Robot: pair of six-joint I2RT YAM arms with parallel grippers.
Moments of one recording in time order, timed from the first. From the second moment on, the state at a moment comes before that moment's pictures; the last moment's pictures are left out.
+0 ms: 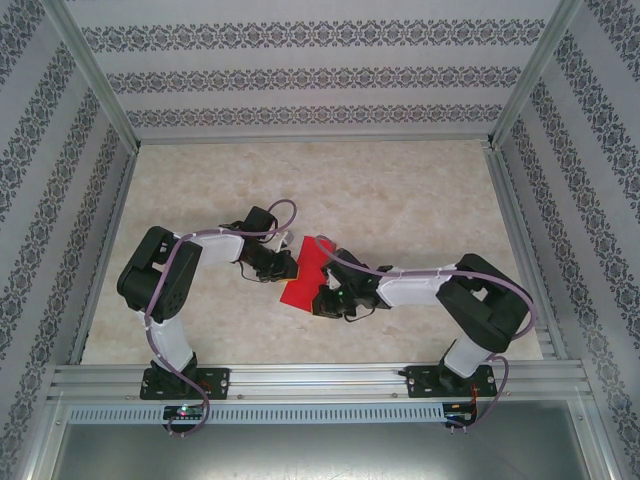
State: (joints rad) left arm -0.40 1.85 0.94 -0.36 0.62 -0.42; right arm 0.85 1.63 0.68 -0.08 -0.44 0.93
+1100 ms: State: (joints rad) left arm -0.47 1.83 0.96 -0.36 0.48 -0.38; right arm 0.60 1.71 0.70 0.08 -0.43 0.88
